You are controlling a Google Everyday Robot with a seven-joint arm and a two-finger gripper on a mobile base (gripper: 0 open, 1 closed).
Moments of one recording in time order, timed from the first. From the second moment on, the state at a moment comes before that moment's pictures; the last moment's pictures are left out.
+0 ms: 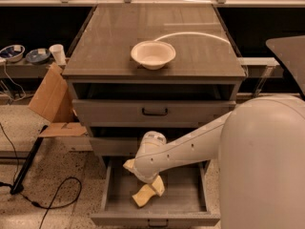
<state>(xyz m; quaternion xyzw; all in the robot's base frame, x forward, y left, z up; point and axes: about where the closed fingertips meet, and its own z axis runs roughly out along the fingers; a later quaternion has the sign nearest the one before) 0.503 0.035 0.426 -0.94 0.32 -0.04 0.09</state>
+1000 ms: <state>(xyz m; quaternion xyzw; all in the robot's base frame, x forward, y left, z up) 0.538 0.054 0.310 -0.95 0.31 -0.02 0.06</state>
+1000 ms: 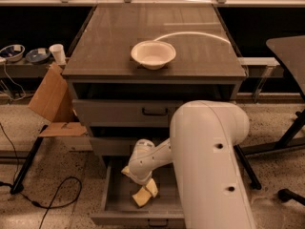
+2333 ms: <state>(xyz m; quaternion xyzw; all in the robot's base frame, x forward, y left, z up) 0.565 0.026 0.124 -0.93 0.35 -0.08 0.10</state>
